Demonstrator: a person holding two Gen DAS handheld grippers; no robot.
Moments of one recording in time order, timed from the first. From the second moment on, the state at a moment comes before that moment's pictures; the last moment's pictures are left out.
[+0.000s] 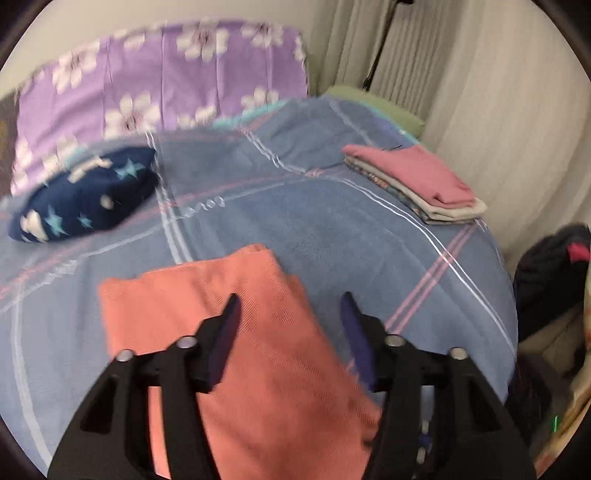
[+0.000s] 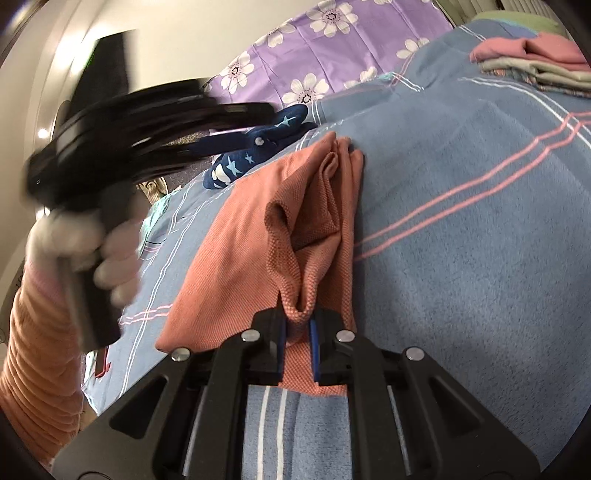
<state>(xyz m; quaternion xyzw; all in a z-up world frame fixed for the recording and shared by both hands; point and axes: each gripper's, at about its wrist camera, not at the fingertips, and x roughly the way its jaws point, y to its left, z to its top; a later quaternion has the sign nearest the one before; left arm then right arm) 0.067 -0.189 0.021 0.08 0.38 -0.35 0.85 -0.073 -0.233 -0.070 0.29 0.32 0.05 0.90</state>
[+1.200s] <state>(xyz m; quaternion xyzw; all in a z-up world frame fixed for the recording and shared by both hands) -0.044 -0.057 -0.066 0.14 0.39 -0.21 0.88 -0.083 -0.243 -0.078 0.33 0.33 0.02 0.88</state>
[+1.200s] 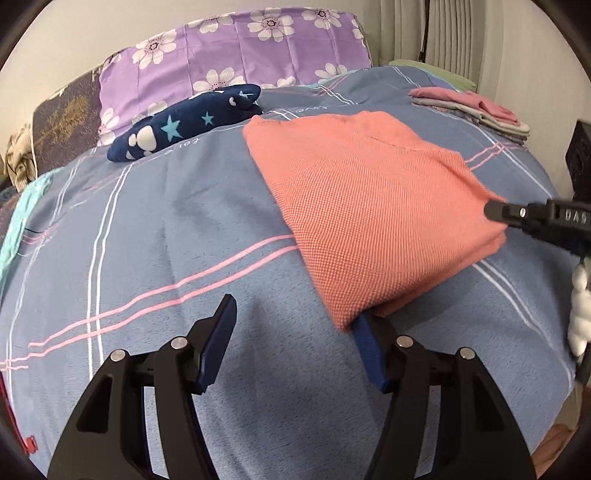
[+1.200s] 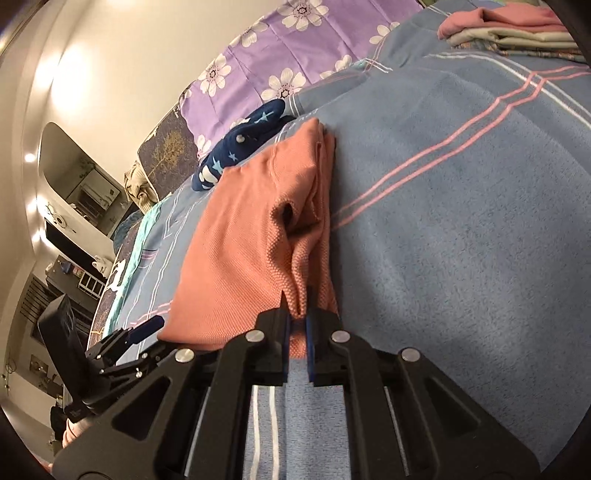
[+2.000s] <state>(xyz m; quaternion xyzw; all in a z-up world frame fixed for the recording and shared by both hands) -0.035 -0.113 -0.071 0.15 0.40 -0.30 0.85 -0.028 -0.222 -0.073 0.16 0.38 -0.02 0.91</state>
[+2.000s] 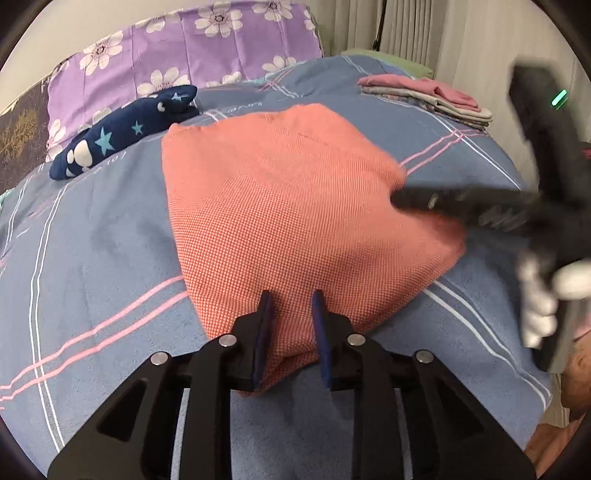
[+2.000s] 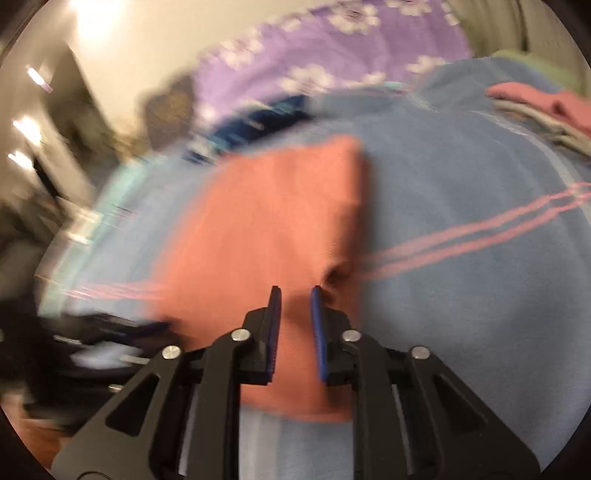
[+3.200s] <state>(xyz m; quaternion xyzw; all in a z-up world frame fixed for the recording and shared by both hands) -0.010 -0.094 -0.067 0.13 0.40 -0.30 0.86 0.013 -0.224 -0.064 0.13 0.39 0.01 0.91</state>
